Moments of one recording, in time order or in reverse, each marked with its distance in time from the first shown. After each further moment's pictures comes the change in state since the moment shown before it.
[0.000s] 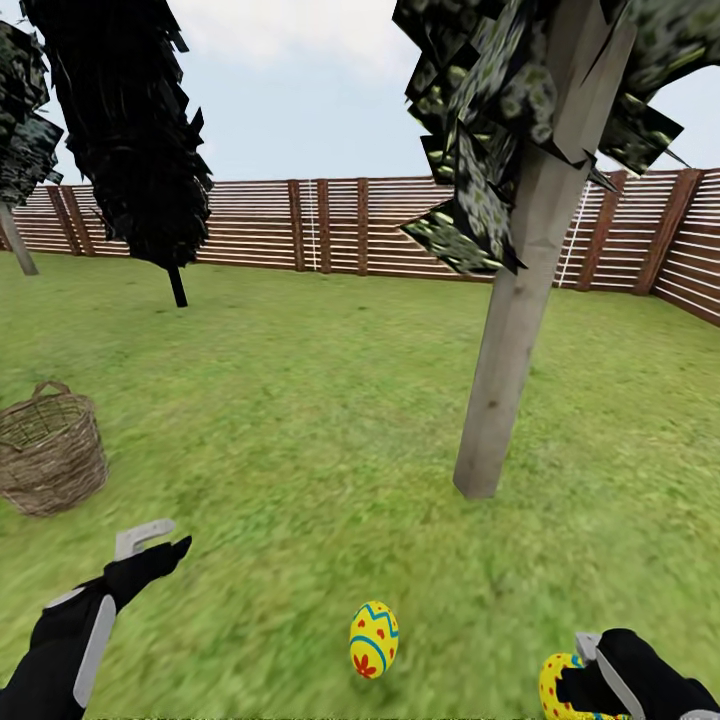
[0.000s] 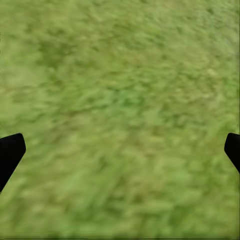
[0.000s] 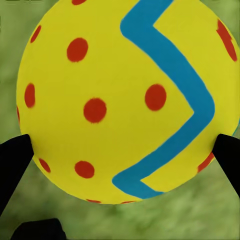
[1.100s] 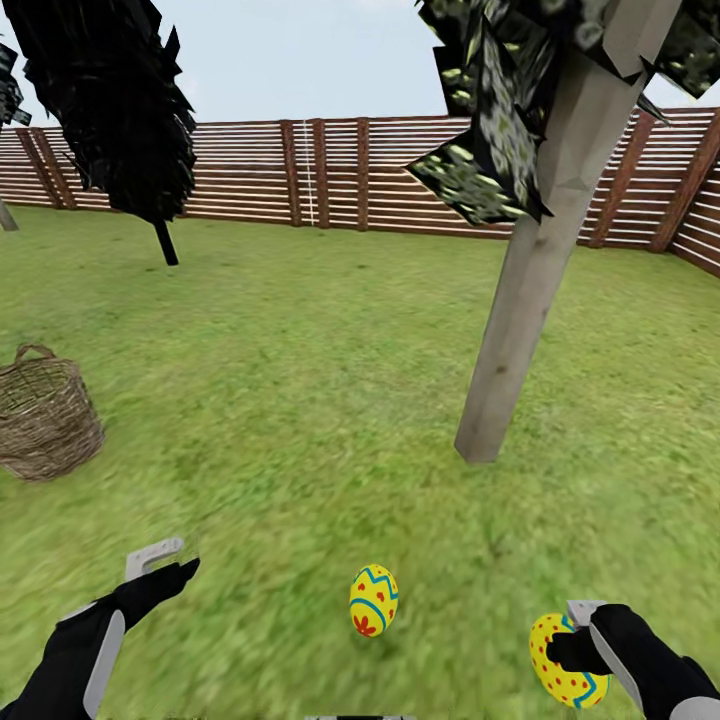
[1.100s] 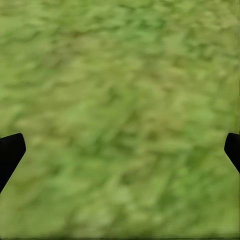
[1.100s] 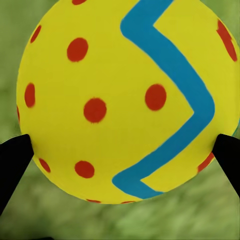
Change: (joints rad) left arm 0.000 -0.010 0.000 0.111 0.001 -0.001 0.003; right arm 0.000 -0.004 -0.018 -0.132 0.005 0.006 -0.012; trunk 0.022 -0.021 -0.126
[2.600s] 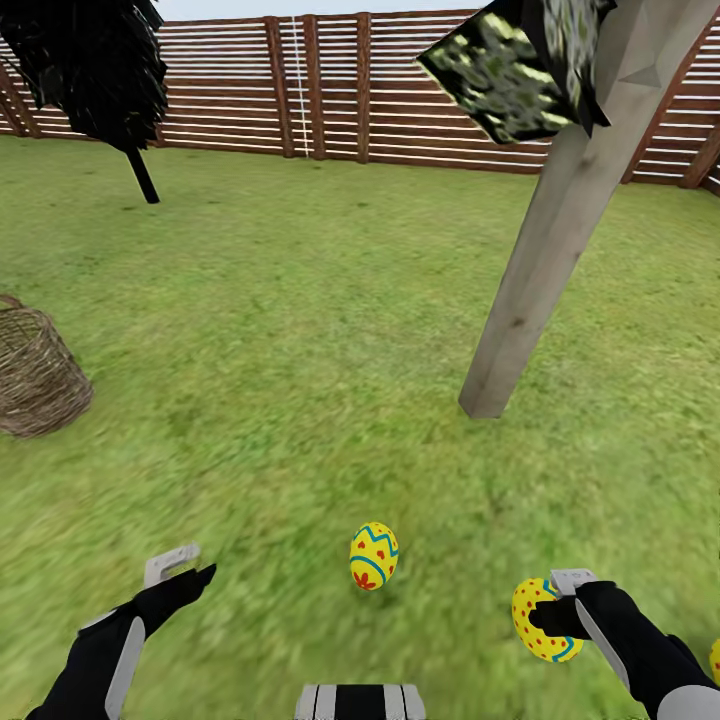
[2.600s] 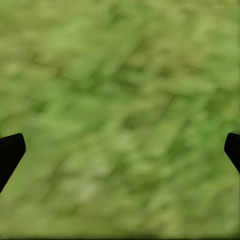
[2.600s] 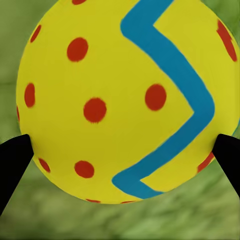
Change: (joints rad) left arm 0.000 -0.054 0.000 0.043 -0.004 -0.039 0.002; right arm 0.000 0.015 0.011 -0.141 0.011 0.012 0.003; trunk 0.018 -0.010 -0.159
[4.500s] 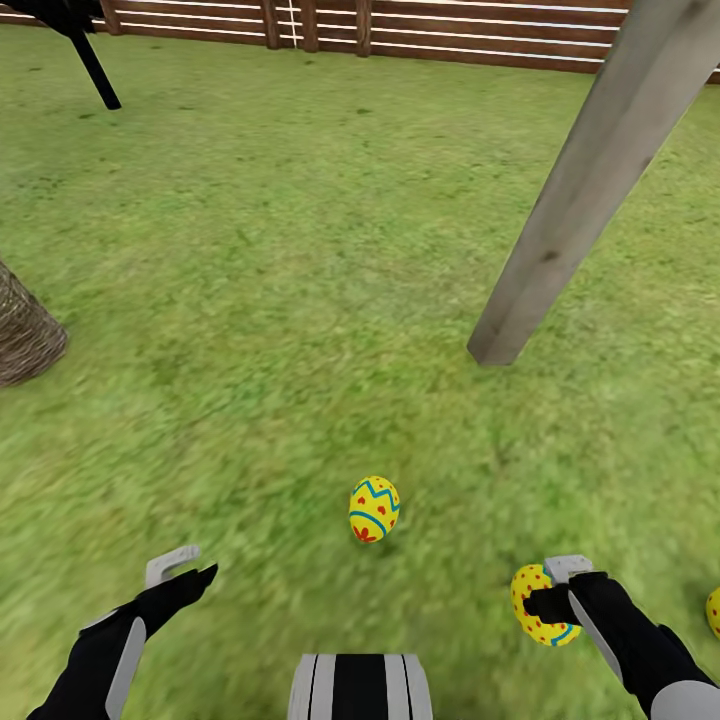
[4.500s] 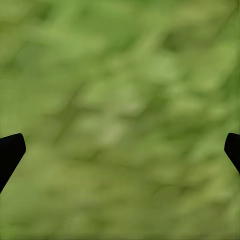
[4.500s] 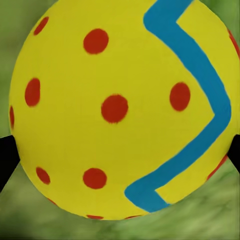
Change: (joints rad) left arm 0.000 -0.001 -0.001 0.002 0.000 0.002 -0.006; right arm -0.001 0.012 0.004 -0.058 0.044 0.000 -0.028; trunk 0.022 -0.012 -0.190
